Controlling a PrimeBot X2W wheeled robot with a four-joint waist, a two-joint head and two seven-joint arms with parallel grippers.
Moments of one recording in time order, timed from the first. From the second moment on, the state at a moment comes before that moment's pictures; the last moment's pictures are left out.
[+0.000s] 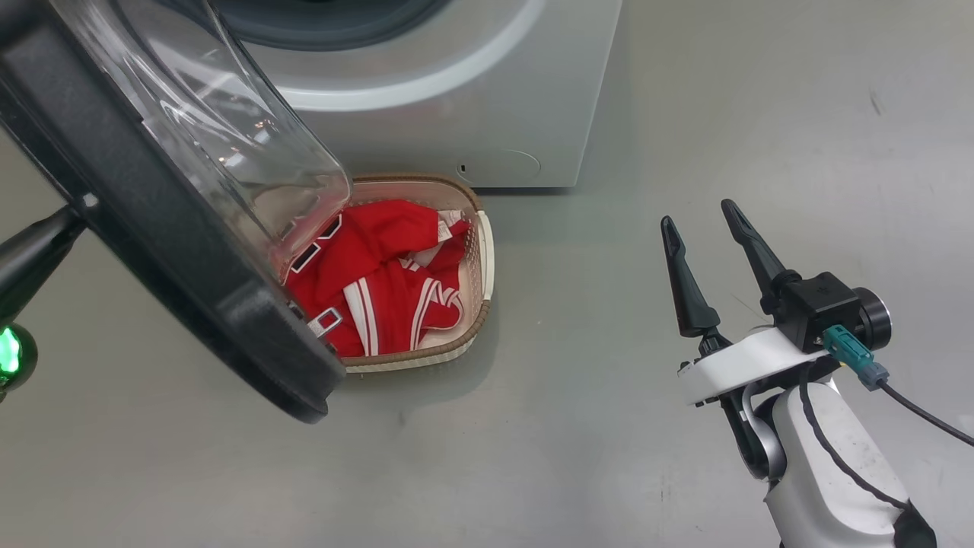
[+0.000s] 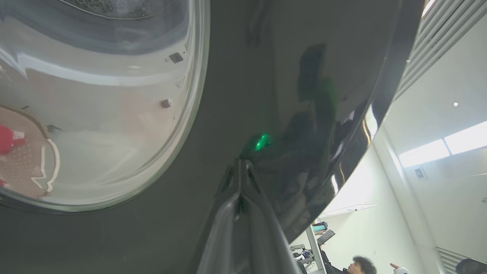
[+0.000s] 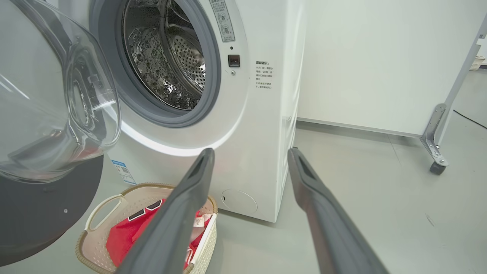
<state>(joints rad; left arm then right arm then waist) -0.30 0.42 0.20 -0.09 -1.98 -0.12 0.96 -0.28 -0.06 0.24 0.24 0.21 0.04 -0.25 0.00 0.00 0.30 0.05</state>
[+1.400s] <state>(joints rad) -0.54 0.41 0.10 -0.16 -1.97 0.03 0.92 -0.35 -0.06 0.33 0.15 0.33 -0.01 -0.25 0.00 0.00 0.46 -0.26</state>
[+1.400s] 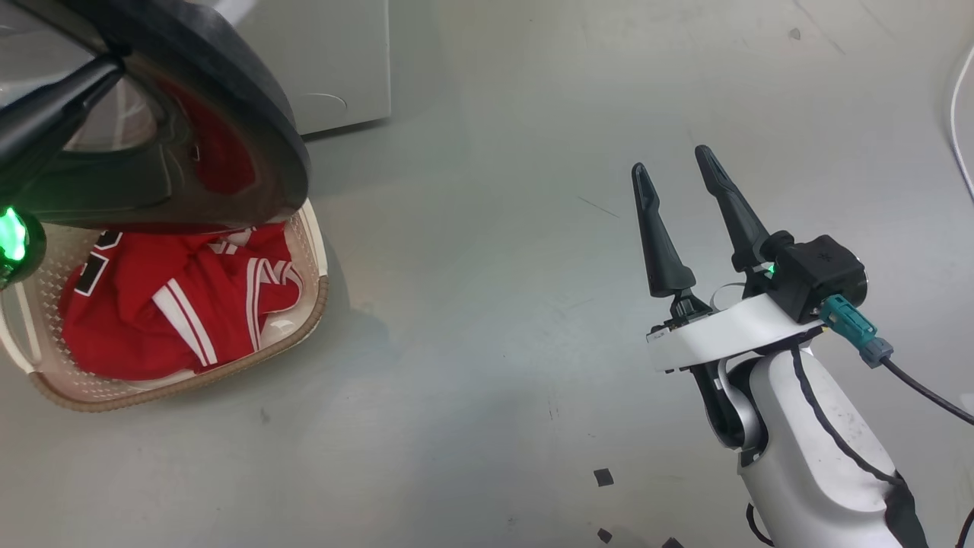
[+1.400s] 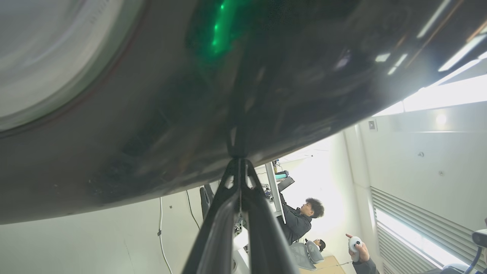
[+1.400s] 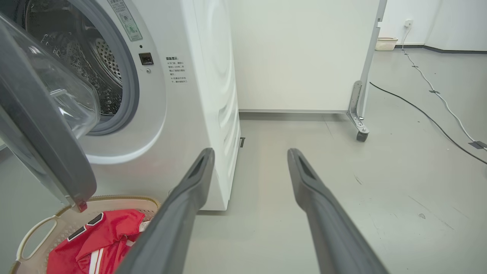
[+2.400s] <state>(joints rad) -0.85 0.39 0.06 0.05 -1.84 0.08 0.79 -0.39 -0.05 0.37 0.12 0.37 -0.05 -0.25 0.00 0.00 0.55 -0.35</state>
